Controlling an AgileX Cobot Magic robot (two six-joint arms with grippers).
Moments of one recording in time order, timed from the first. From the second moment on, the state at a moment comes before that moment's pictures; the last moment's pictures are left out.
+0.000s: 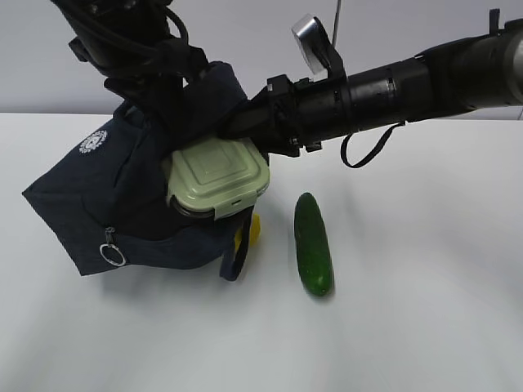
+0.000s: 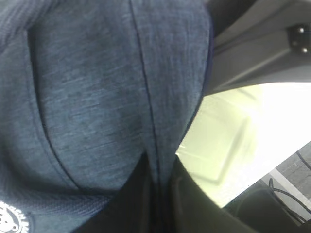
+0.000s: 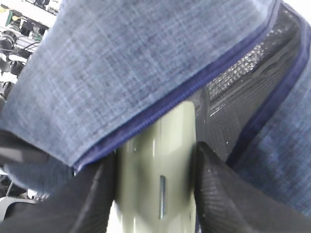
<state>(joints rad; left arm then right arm) -0.55 1.81 -1.74 -0.17 1.25 0.06 0.25 2.05 -1.44 1.49 1.07 -1.05</state>
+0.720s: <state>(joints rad) -0.55 1.83 -1.74 -0.28 1.23 0.06 0.28 2.06 -1.44 1.60 0.96 -1.14</state>
